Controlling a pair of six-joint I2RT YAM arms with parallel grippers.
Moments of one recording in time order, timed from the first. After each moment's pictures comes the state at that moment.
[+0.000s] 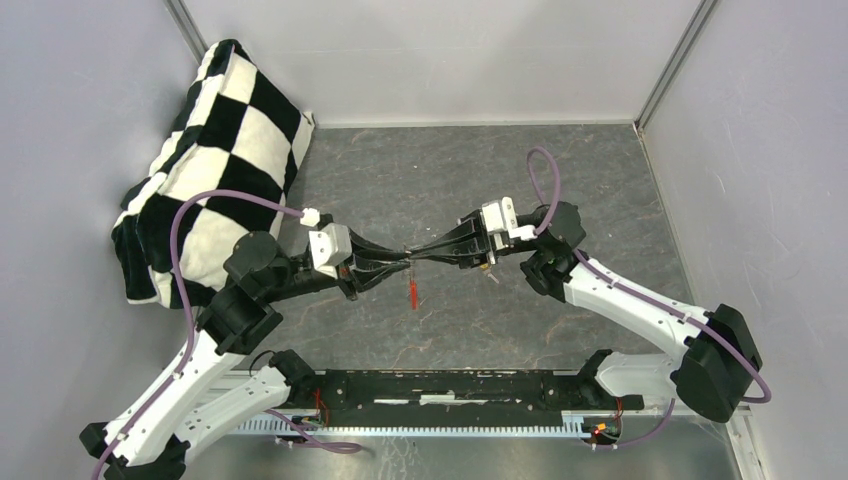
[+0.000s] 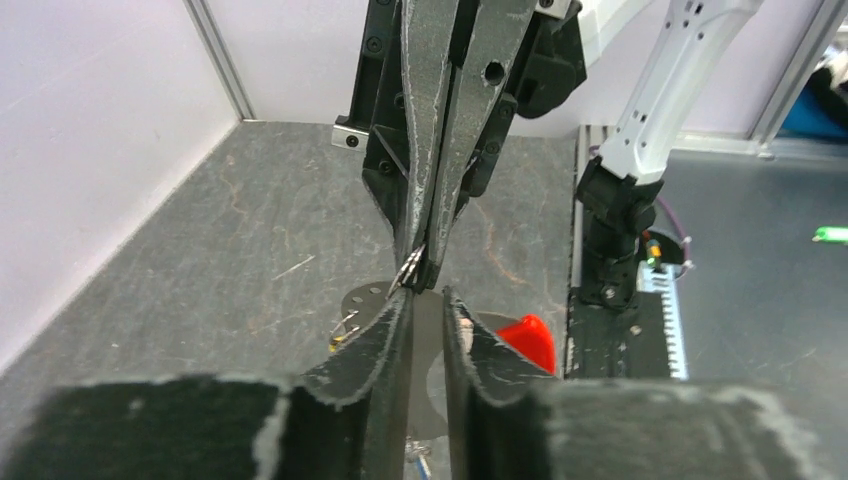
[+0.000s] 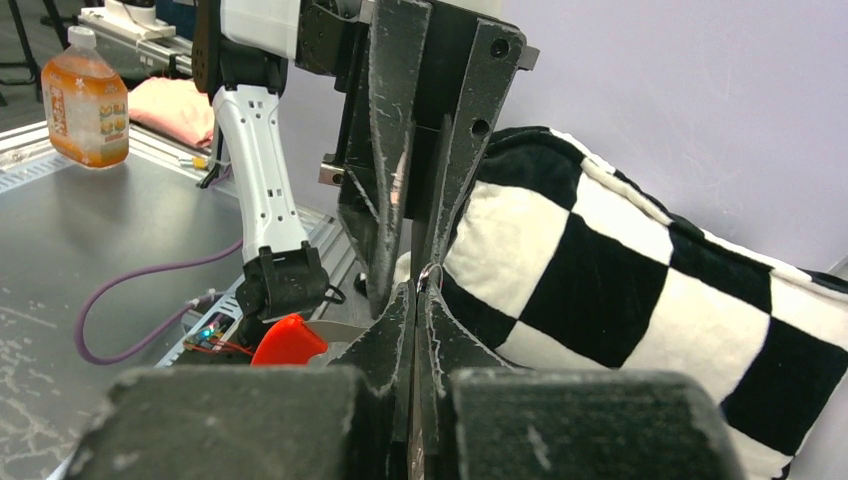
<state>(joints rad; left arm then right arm) -0.71 0.67 0.91 -0.18 0.60 0.09 0.80 1.24 0.89 0.86 -1.03 0.05</state>
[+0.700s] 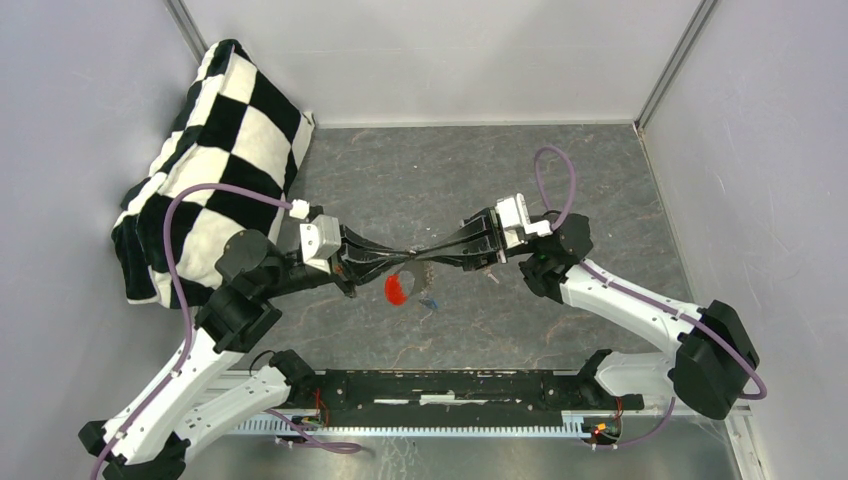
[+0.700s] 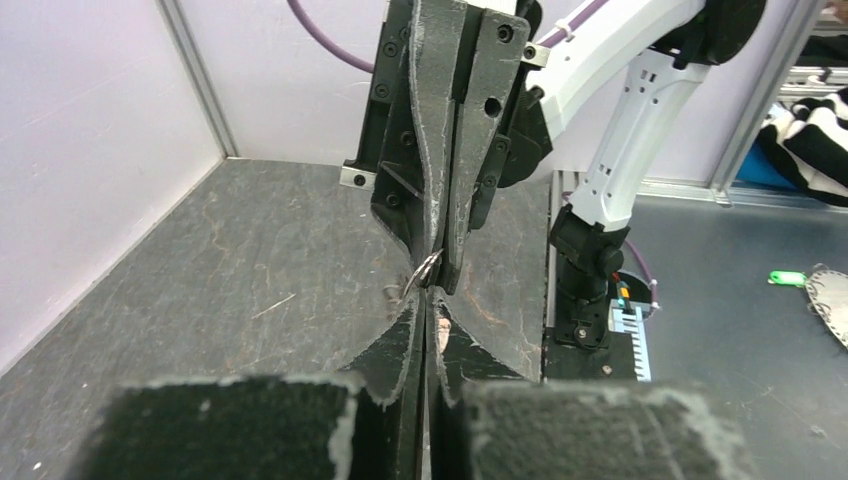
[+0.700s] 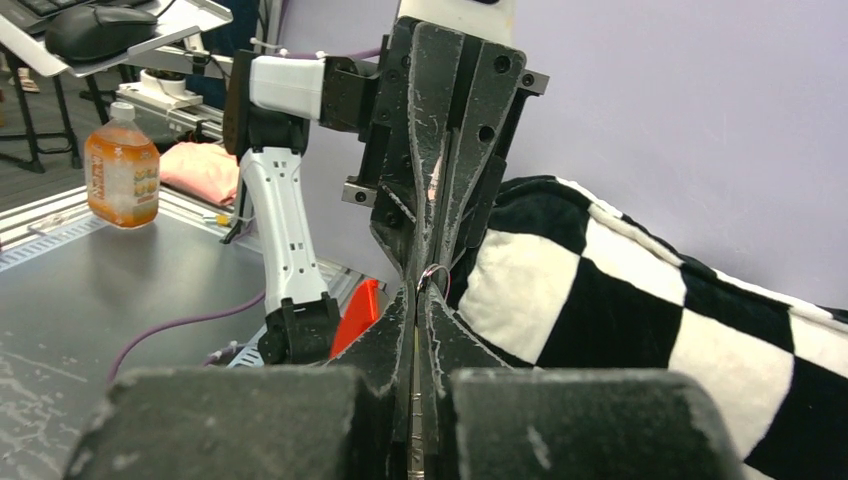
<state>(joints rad) -0.71 0.69 0.94 -0.10 0.60 -0.03 0.79 1.25 0.84 1.13 -0.99 0.27</state>
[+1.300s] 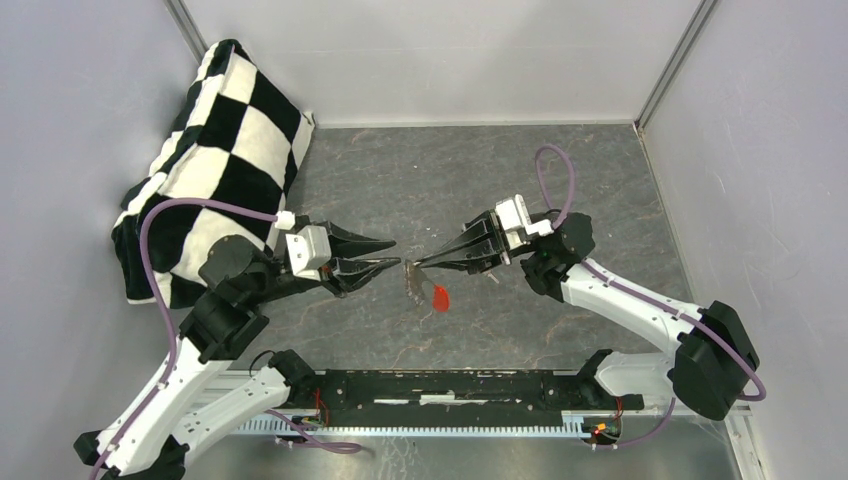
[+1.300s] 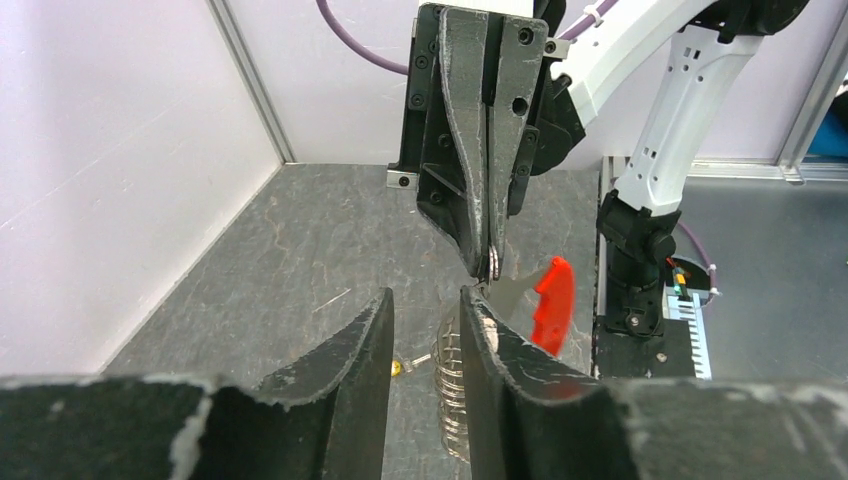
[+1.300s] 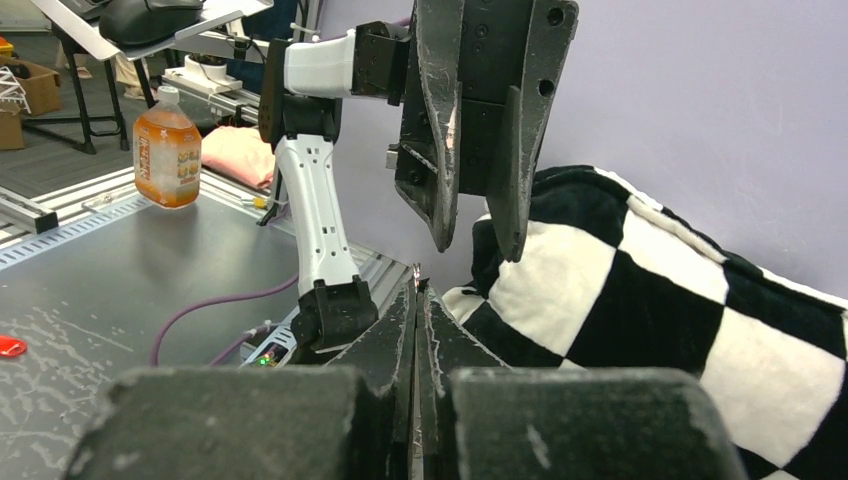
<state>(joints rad) -0.71 0.65 0.98 -0.19 0.57 0.10 0.77 1.26 0.84 1.14 -1.08 0.32</state>
